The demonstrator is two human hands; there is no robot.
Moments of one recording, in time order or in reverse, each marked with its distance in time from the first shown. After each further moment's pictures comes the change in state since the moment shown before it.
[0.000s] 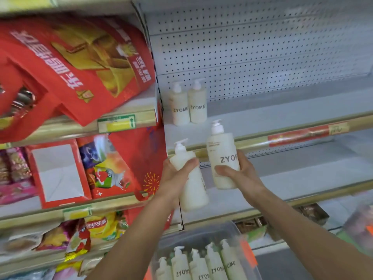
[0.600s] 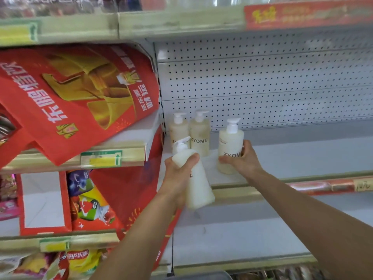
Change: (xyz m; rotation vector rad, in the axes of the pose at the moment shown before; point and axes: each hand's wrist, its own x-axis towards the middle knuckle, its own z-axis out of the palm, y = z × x) left_hand 0.092 0.068 0.054 -0.108 0.096 -0.008; right_hand 0.189 -0.052 -0.044 -0.238 0.089 -0.123
